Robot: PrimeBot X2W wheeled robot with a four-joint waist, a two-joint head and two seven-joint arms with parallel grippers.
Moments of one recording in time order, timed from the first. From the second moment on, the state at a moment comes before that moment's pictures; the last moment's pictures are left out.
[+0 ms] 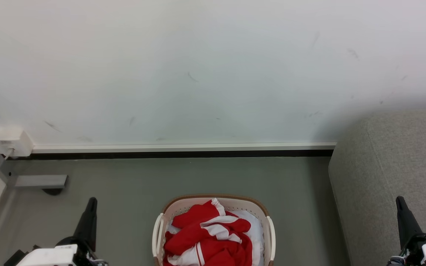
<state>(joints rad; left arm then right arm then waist) -0.11 0.05 0.11 0.25 -1.61 -0.13 0.11 -0.10 -0.05 -0.11 0.25 1.61 0.13 0.11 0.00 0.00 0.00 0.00</state>
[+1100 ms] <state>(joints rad) -0.07 0.03 0.10 0.29 -1.60 -0.12 0.11 -0.07 -0.03 -0.11 0.28 1.61 0.13 0.11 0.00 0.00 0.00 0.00</state>
